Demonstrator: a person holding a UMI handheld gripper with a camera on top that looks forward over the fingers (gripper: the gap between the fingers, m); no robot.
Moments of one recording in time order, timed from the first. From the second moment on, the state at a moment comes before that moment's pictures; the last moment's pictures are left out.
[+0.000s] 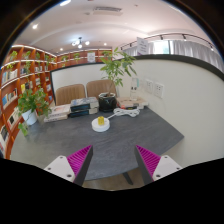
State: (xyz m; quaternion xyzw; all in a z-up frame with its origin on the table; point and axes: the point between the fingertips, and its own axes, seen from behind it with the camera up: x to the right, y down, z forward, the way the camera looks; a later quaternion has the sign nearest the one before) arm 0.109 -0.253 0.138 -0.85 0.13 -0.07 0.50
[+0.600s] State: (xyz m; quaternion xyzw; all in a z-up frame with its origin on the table) arm 0.117 -0.012 0.042 -0.88 0.01 -0.01 0.48
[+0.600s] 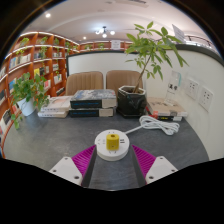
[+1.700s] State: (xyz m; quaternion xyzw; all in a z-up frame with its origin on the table) arm 0.338 0.048 0.136 -0.85 0.07 -0.04 0.52
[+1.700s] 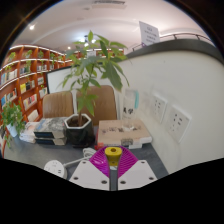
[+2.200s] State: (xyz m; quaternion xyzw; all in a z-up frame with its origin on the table) arm 0.337 0.015 -0.007 -0.92 0.11 0.01 0.39
